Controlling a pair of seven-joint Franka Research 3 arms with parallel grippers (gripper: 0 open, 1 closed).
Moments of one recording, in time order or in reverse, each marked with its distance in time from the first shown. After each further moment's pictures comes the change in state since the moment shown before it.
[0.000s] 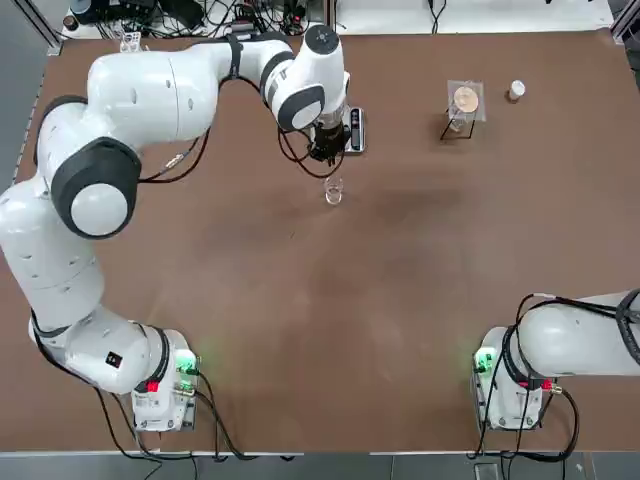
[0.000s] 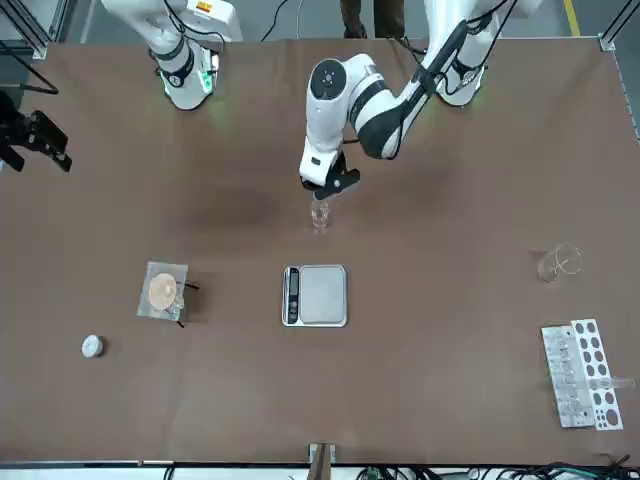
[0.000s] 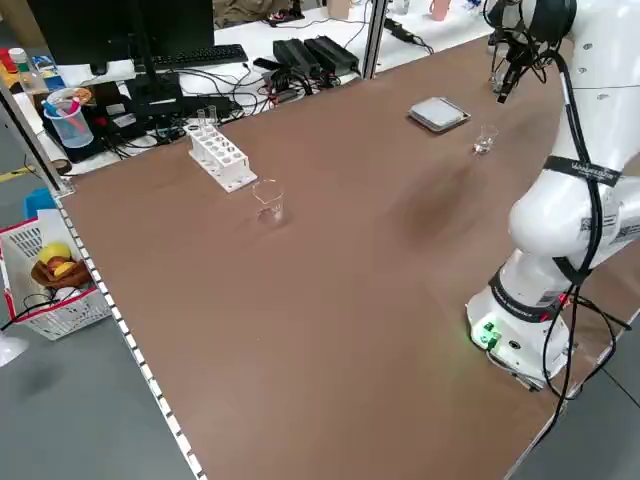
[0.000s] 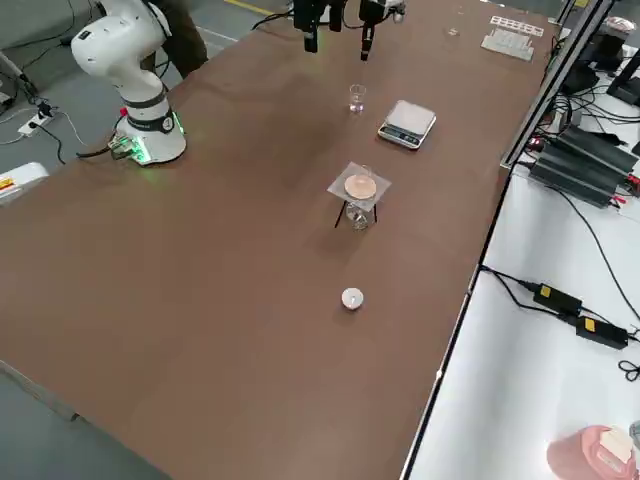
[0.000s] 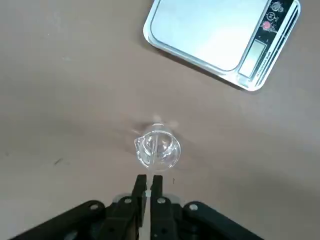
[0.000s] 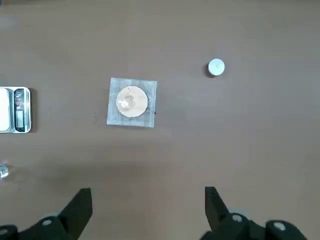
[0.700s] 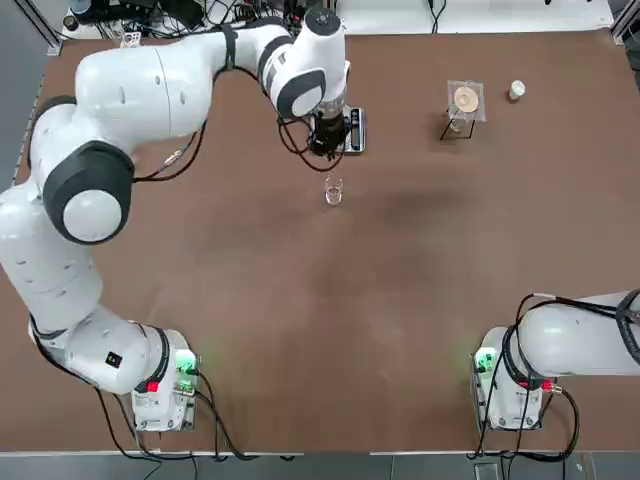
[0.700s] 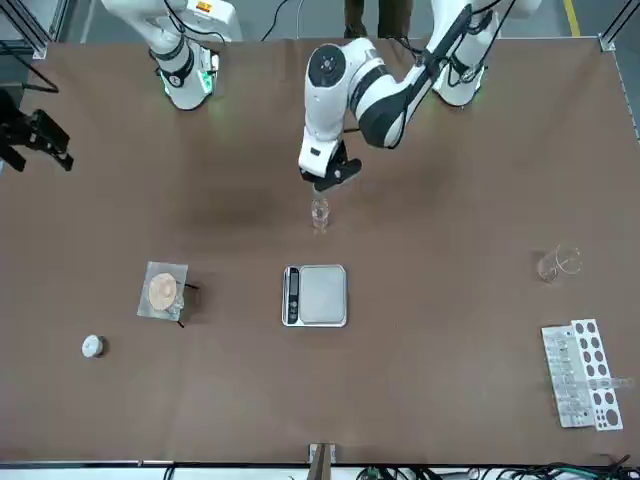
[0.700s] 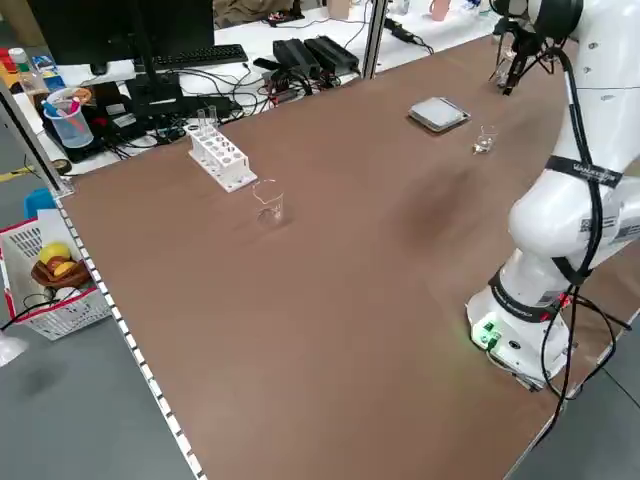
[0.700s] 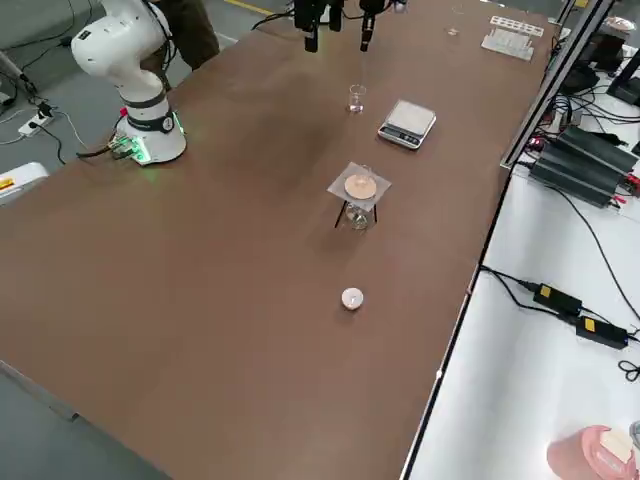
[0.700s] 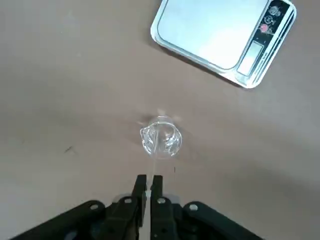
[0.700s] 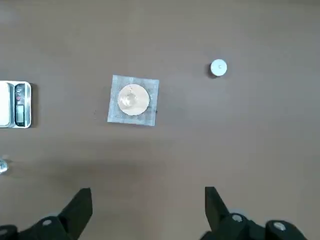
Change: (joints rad) left arm -0.001 -0.036 -0.005 0.054 -0.057 -0.099 -0.001; right arm 0.001 0.000 0.003 0.000 0.000 -0.006 -0.047
